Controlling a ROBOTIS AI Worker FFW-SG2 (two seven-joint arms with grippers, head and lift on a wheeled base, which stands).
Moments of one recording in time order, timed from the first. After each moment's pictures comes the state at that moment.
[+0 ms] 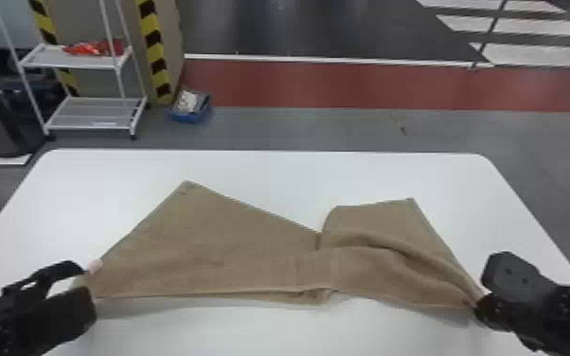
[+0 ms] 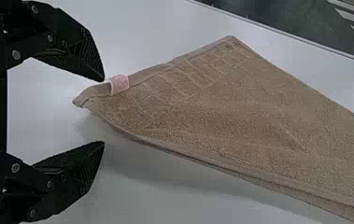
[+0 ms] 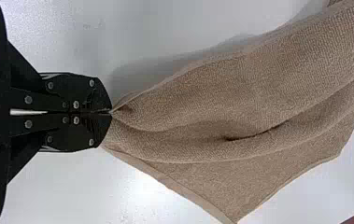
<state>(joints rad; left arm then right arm) 0.39 0.16 0.24 -2.03 -1.05 0.05 -0.90 0.36 -0.33 -0.17 -2.12 0.97 0.57 1.19</state>
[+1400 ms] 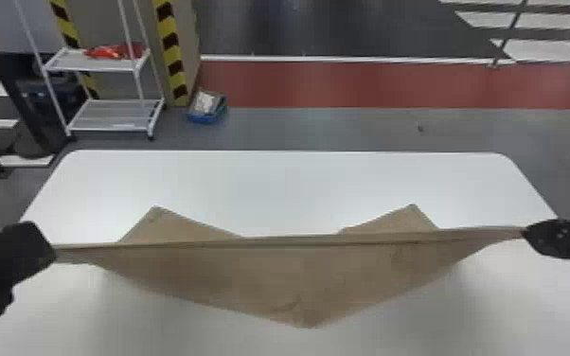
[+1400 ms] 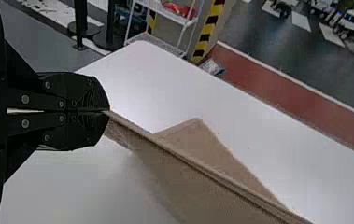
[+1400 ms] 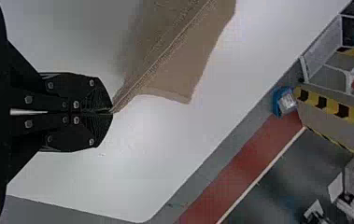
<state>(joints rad) 0.44 0.13 0.25 -2.45 -1.13 0.46 -1.05 0.21 -0.30 -0.31 -2.30 0.79 0.78 1.21</state>
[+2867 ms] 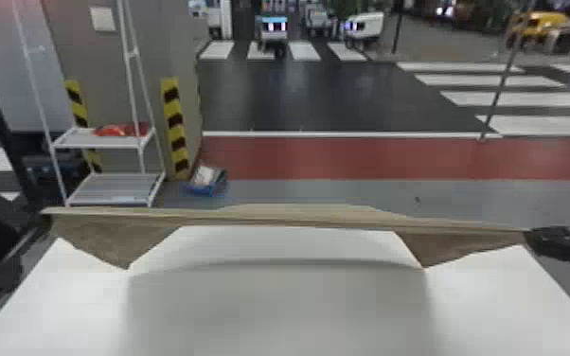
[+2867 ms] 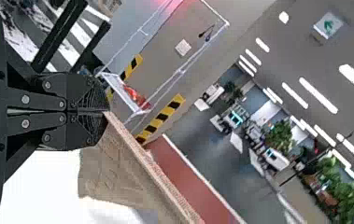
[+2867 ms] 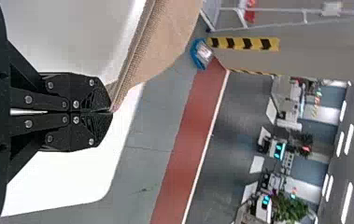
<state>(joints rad) 0.18 0.06 0.21 -2.39 -0.91 0.54 -0.69 -0.04 -0.30 -0.34 -2.26 0.44 1.07 0.99</state>
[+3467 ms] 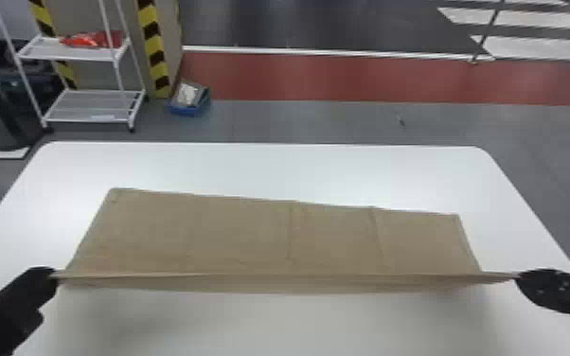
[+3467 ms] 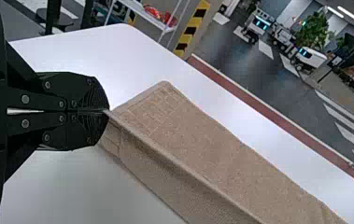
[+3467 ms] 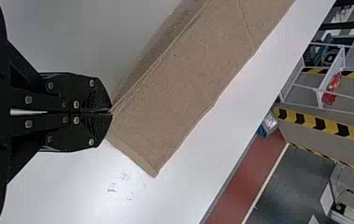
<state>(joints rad) 0.57 0.05 0.33 -2.23 -0.84 0.14 -0.69 0.46 -0.25 -0.56 -2.29 0.42 0.60 1.20</state>
